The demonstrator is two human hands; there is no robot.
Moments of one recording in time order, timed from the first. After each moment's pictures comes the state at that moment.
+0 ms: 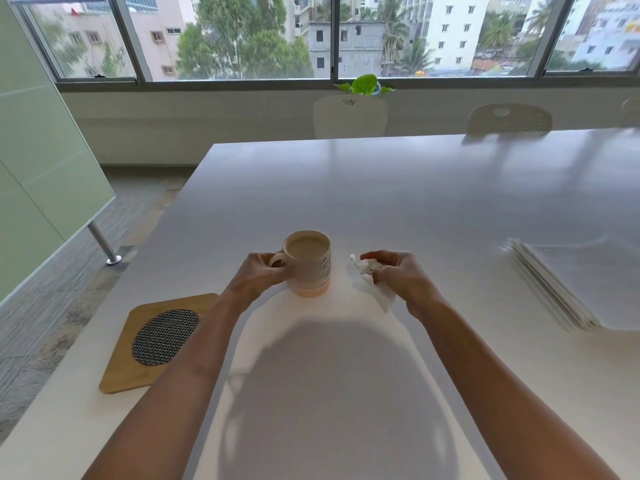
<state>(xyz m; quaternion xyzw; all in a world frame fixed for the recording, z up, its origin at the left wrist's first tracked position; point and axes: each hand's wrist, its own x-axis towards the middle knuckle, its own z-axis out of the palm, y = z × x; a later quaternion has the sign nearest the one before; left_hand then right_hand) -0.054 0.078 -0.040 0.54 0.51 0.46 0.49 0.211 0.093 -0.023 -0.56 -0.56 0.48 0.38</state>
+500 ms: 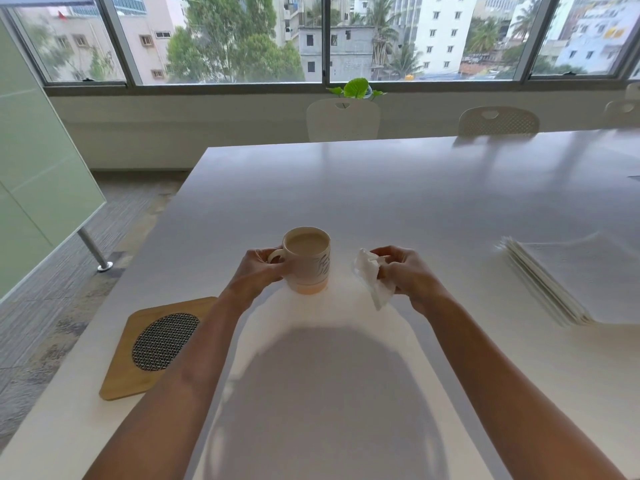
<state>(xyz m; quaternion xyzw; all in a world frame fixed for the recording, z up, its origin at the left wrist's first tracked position) -0.058 0.082 -0.038 0.54 0.49 0.49 0.47 0.218 0.098 -0.021 -0.56 -0.54 0.50 0.38</state>
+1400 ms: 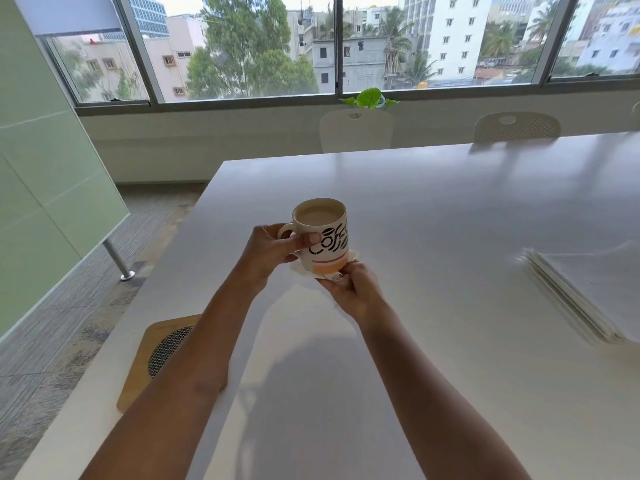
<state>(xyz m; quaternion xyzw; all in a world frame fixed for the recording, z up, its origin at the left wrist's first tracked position) -0.041 0.082 0.035 0.56 0.49 0.53 0.41 0.116 0.114 -0.032 -0.27 -0.18 0.80 0.51</state>
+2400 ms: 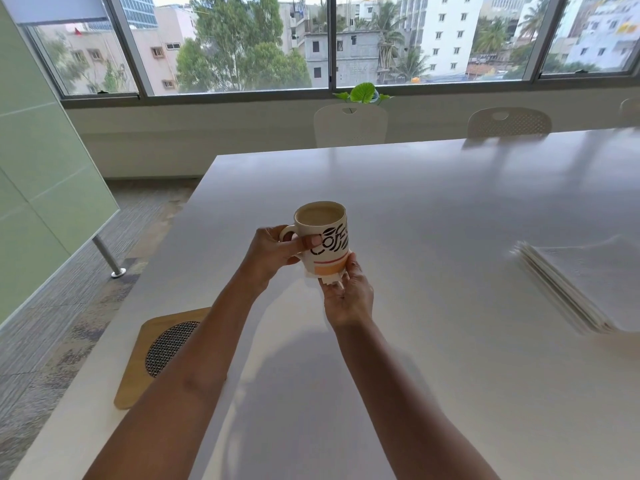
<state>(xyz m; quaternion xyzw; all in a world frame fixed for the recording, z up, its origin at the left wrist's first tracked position) -0.038 0.084 0.021 0.55 0.49 0.52 0.42 0.093 0.076 -0.030 -0.27 -0.03 0.71 0.65</state>
